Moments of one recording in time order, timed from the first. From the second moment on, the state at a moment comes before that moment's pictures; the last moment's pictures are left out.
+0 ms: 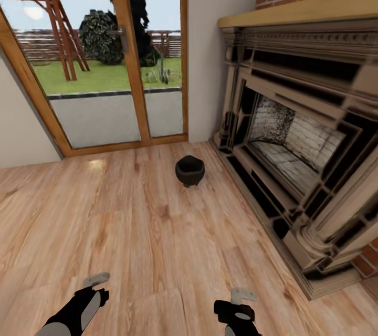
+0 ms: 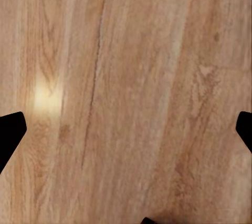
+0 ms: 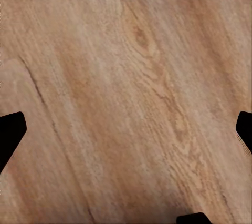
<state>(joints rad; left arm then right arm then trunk) -0.54 0.07 0.20 -0.35 0.12 0.31 0.32 -0.28 0.08 0.44 -0.78 -0.50 0.25 -0.52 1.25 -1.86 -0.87</state>
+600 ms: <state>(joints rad) -0.64 0.02 0.20 -0.62 0.12 0.75 0.22 -0.60 0.10 0.16 -0.83 -0.53 0.67 -0.53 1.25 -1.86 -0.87</state>
